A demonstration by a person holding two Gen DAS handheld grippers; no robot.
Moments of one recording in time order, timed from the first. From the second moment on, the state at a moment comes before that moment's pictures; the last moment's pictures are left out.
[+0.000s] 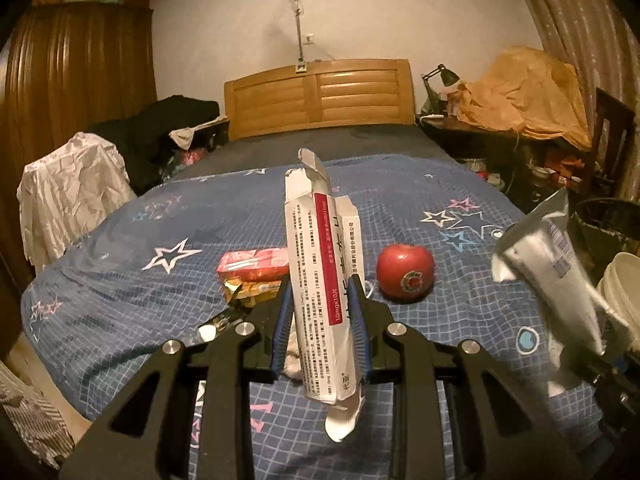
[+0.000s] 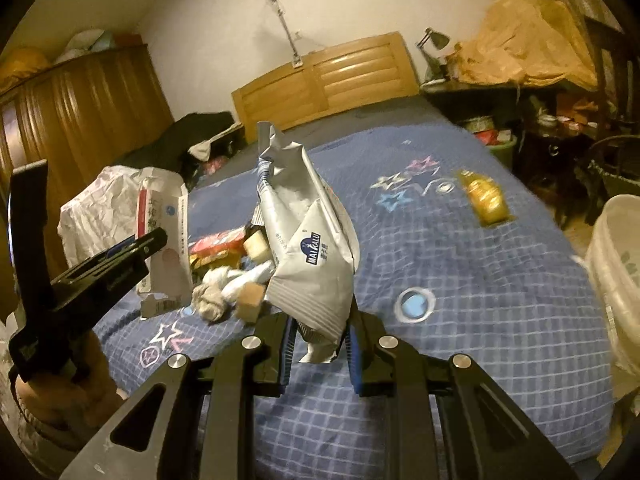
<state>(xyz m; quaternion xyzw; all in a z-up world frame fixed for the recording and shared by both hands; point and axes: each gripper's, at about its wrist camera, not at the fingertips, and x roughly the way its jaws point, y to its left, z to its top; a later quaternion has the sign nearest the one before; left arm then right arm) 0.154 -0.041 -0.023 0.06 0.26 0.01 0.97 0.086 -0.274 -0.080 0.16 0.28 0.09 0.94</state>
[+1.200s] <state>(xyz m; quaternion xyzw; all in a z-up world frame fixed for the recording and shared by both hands) 0.154 -0.398 -0.032 0.17 0.24 -0.33 0.90 -0.059 -0.620 -0.066 0.22 0.18 -0.26 0.92</state>
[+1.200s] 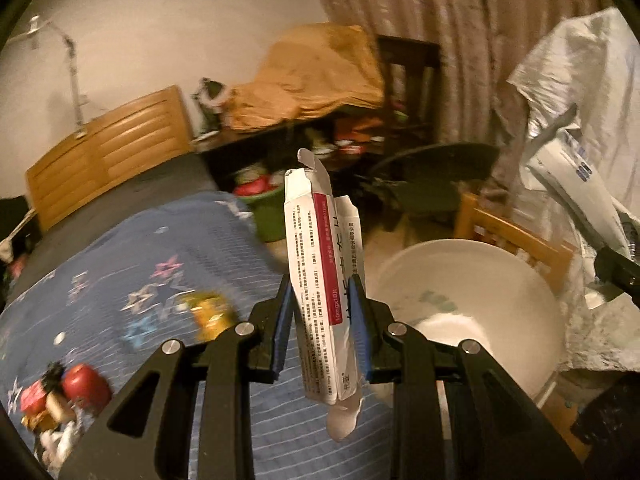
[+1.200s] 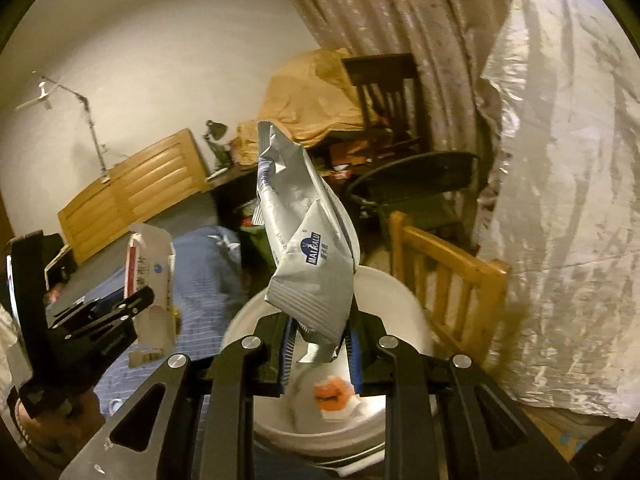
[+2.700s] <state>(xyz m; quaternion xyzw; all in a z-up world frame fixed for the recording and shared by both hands) 0.172 -0.456 -0.080 0.17 0.31 -0.41 0.84 -0.028 -0.667 -0.105 0.26 0.22 -0.28 0.90</state>
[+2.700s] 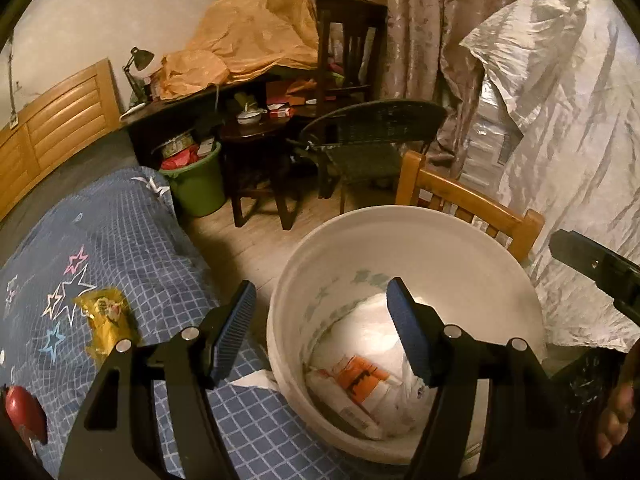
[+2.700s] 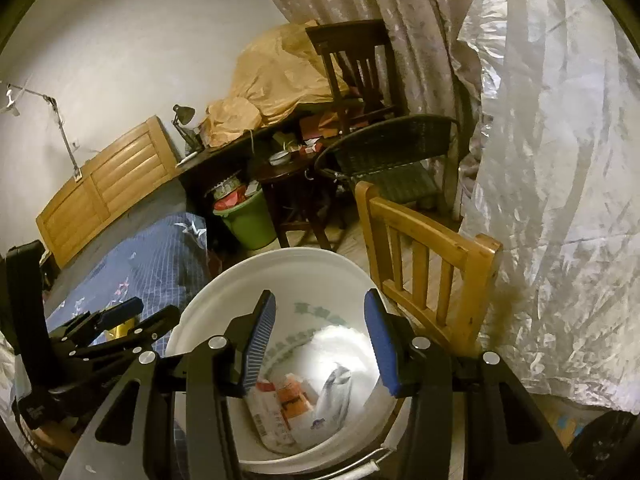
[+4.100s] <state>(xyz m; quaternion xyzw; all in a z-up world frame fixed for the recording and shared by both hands) 0.179 -0.012 -0.070 0.03 0.32 -0.08 0.94 0.117 -0.351 -0.107 0.12 0.29 -0.01 0.95</state>
